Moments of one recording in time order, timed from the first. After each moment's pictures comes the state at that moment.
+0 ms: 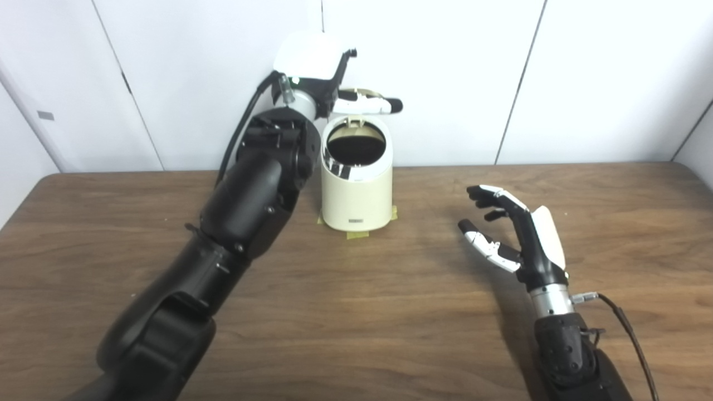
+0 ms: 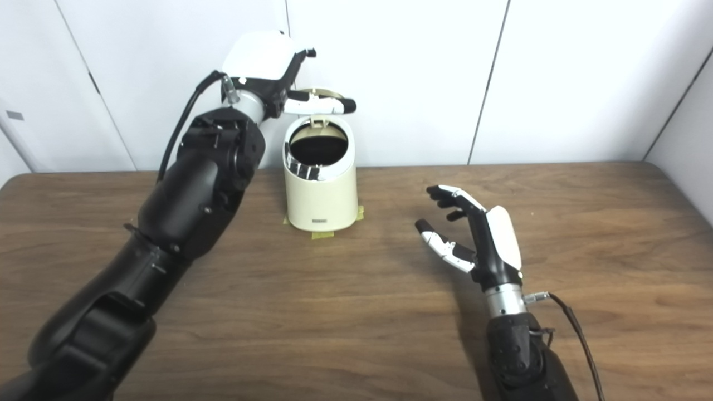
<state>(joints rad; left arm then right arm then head) -0.90 0.17 -0.43 0.13 1.20 0.46 -0.48 -0.21 -0.19 0.06 0.19 -0.49 -0.28 -0.28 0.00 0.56</state>
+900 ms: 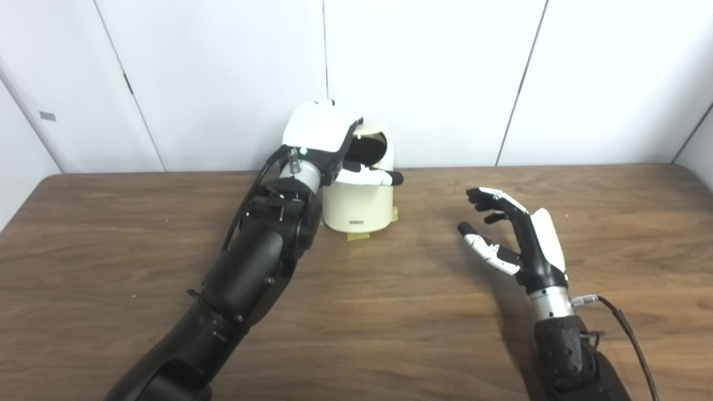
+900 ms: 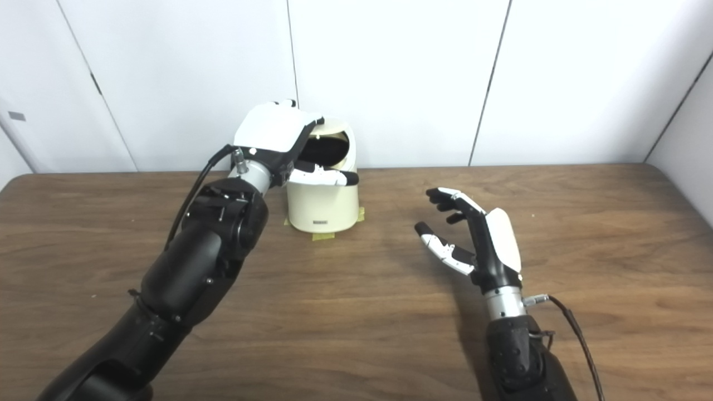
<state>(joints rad) -0.73 0.17 -0.46 0.02 1.27 0.41 -0.52 -0.21 -0.19 0.07 0.19 -0.50 -0.28 -0.28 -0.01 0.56</state>
